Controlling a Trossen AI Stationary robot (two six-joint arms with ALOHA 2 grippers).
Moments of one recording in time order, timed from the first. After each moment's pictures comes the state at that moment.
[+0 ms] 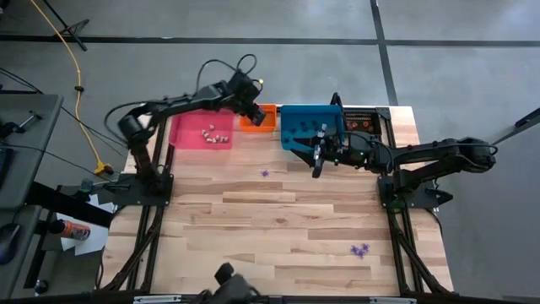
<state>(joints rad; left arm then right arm) 0.67 1.81 1.35 -0.40 0.16 -0.15 -0.09 1.19 0.65 0.58 0.11 0.31</state>
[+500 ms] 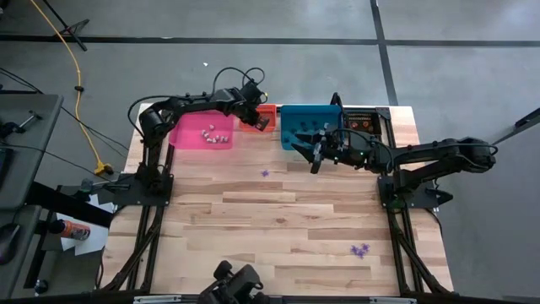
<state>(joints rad) 0.69 2.03 1.42 -0.49 0.04 -0.26 -0.09 1.19 0.65 0.58 0.20 0.36</state>
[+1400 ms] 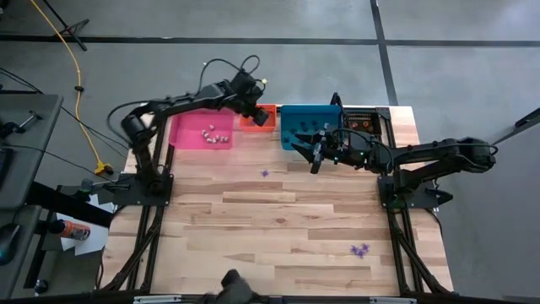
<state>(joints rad) 0.66 1.84 1.40 -0.45 0.26 -0.22 -0.09 1.19 0.65 0.58 0.20 0.36</state>
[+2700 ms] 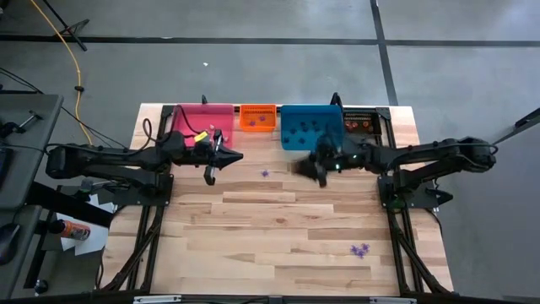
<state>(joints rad) 0.18 0.93 0.43 0.60 0.19 -0.28 -0.08 1.18 0.65 0.37 -0.17 0.64</state>
